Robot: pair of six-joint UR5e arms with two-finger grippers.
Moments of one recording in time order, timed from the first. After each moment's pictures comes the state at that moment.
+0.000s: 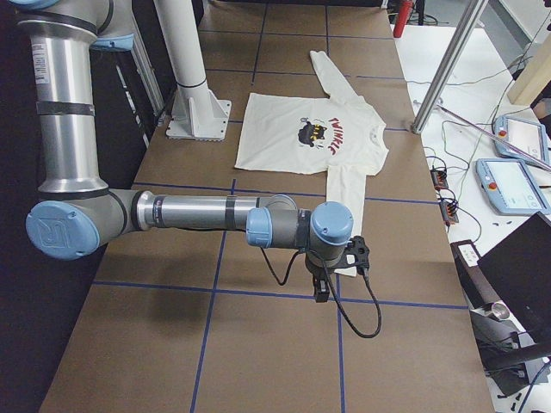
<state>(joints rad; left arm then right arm) -1.57 -1.61 -1.59 -1.56 -2.34 0.13 1.60 -1.54 1.58 -1.61 2.39 -0.11</state>
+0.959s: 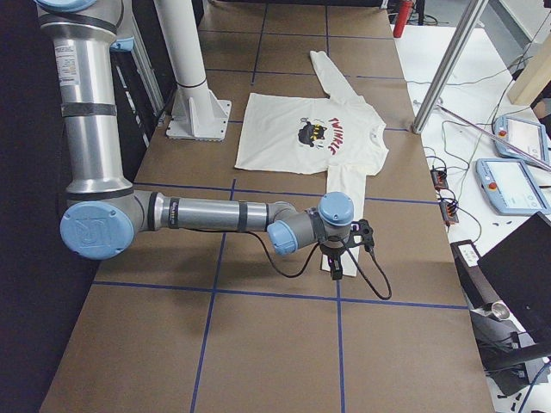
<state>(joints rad) -1.57 -1.63 -1.62 -1.67 -2.34 0.11 1.34 -1.48 1.41 -1.11 2.32 0.26</state>
